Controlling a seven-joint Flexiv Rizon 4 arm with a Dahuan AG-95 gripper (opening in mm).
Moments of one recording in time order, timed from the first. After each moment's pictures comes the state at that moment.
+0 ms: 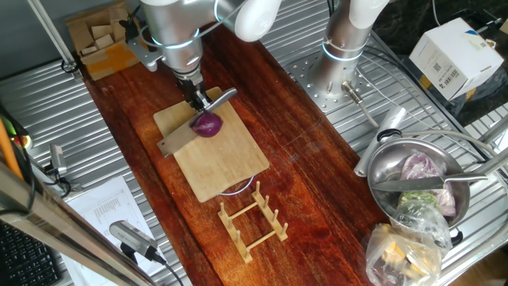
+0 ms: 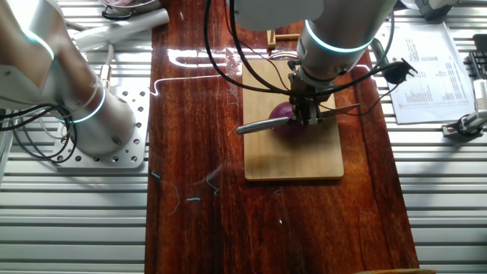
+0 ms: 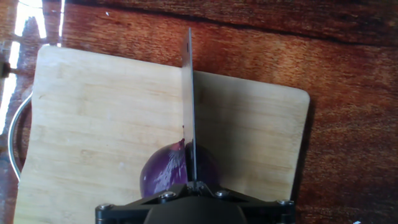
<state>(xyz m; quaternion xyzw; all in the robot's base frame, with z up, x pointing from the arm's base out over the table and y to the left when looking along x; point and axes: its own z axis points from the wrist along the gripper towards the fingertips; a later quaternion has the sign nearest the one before) 0.477 -0.018 0.111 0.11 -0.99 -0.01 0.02</state>
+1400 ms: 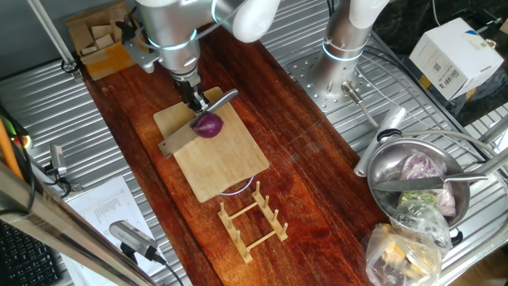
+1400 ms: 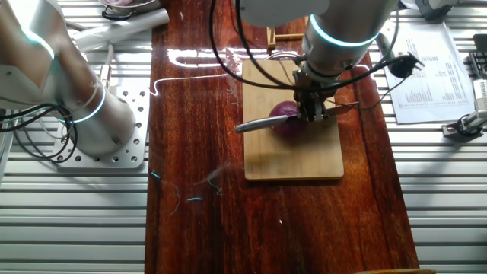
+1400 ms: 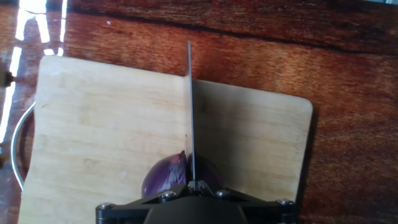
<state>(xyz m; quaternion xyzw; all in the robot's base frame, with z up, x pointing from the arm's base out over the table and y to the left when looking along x) 0.487 -0.011 0.125 0.11 -0.99 -0.01 0.03</state>
